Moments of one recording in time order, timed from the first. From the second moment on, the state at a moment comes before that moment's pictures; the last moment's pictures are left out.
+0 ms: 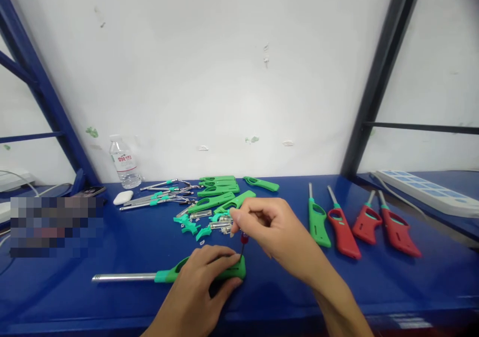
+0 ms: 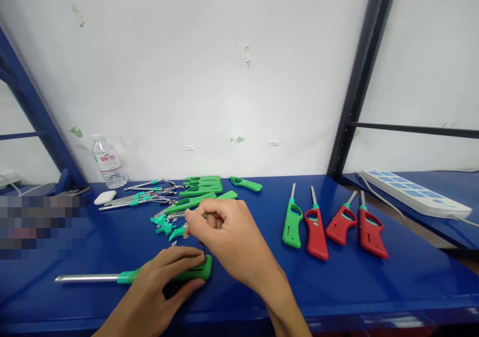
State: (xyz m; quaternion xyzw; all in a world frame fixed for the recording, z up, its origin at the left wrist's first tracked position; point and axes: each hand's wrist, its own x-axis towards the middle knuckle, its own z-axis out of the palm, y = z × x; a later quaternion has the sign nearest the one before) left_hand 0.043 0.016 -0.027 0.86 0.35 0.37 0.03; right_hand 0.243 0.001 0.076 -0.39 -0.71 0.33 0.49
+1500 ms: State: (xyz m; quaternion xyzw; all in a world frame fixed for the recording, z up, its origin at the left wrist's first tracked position) left_hand 0.047 0.008 -0.019 0.87 0.38 0.29 0.12; right_hand 0.252 0.007 0.073 -0.43 -0.66 0.40 0.47
